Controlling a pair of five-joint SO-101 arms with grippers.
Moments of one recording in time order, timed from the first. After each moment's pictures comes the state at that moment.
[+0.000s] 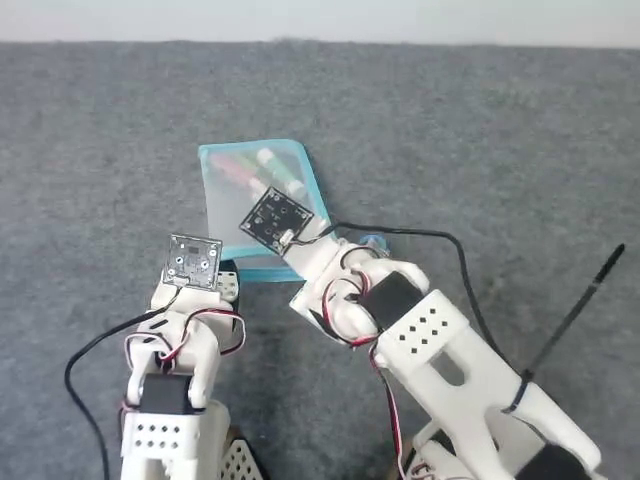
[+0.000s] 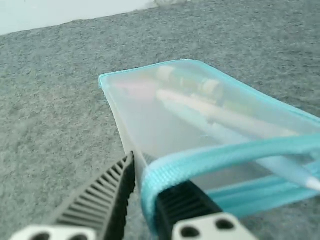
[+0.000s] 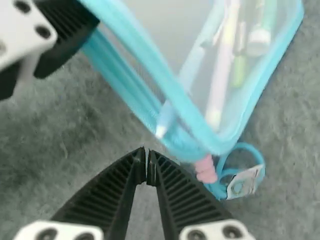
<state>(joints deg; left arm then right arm) -3.3 -92.1 93.2 43.3 -2.6 -44.7 -32.4 40.6 56.9 14.0</state>
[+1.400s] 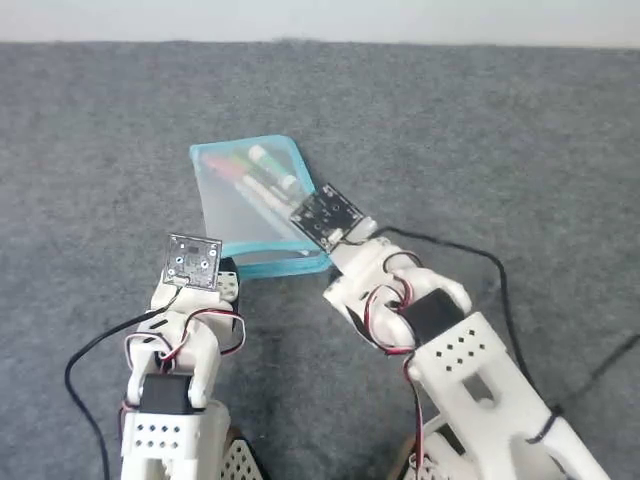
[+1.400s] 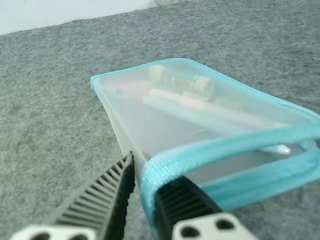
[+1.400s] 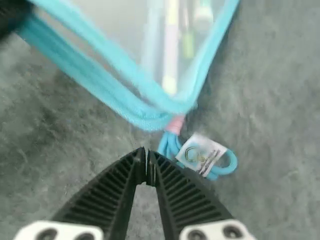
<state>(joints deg) -3.4 -92.0 93.3 43.3 -2.6 -36.0 -43.7 53.8 50.6 15.3</state>
